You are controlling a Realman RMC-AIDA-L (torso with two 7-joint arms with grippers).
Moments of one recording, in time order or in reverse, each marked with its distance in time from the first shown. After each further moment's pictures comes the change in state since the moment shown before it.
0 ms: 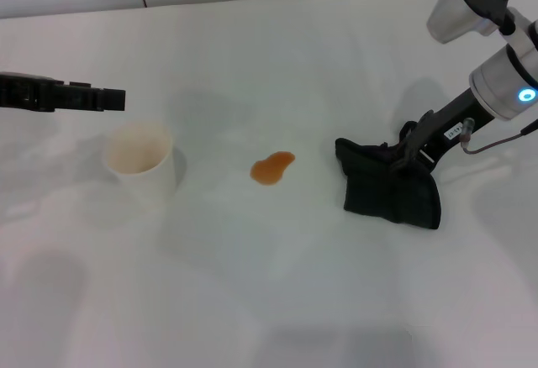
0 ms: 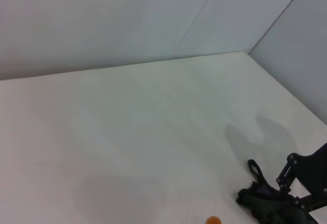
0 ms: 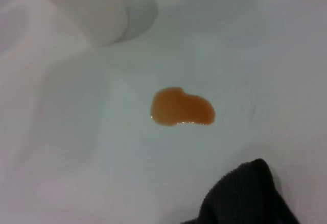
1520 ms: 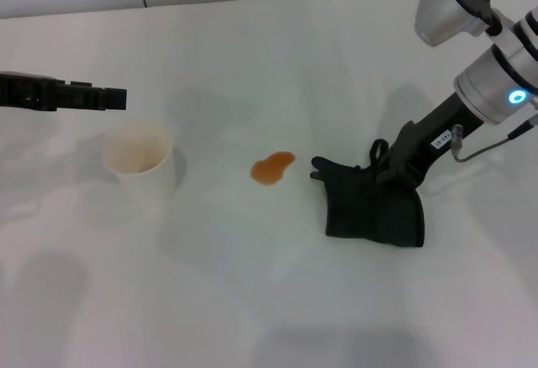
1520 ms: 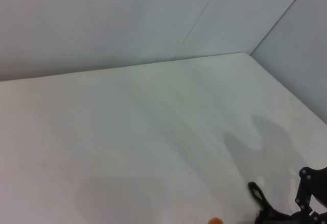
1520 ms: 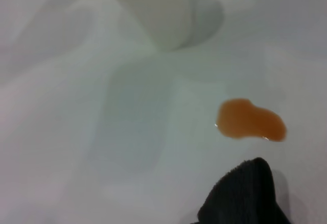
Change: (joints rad) left arm 0.000 -0.004 0.000 0.000 -0.003 -0.009 -0.001; right arm 0.029 -0.002 0.001 -0.034 -0.015 -0.095 -0.026
